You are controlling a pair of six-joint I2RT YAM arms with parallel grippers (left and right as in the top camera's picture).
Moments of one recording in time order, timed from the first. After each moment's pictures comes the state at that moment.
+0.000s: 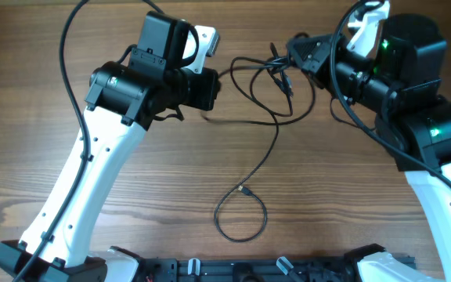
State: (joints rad) left arm -0.42 1.54 1.68 -1.06 0.24 -0.17; right arm 0.30 1.29 1.52 -0.68 -0.38 0.93
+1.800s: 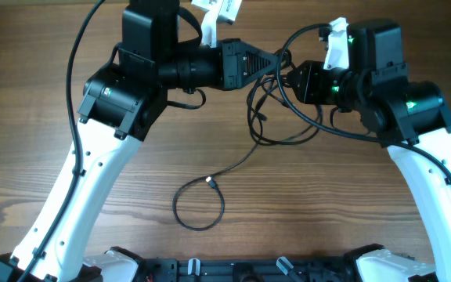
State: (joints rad) left arm -0.44 1.49 1.68 -0.57 0.87 -0.66; right arm 0.30 1.40 1.53 -0.94 -0.26 0.37
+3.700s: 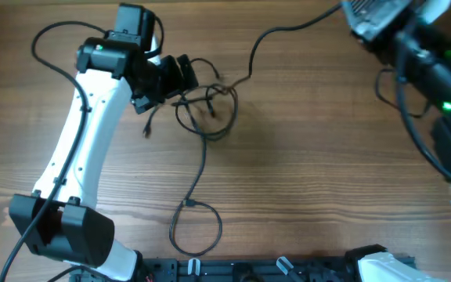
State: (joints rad) left arm -0.21 1.72 1.68 -1.18 0.21 -0.57; right arm 0.21 1.30 1.88 -0.67 -0.37 0.90
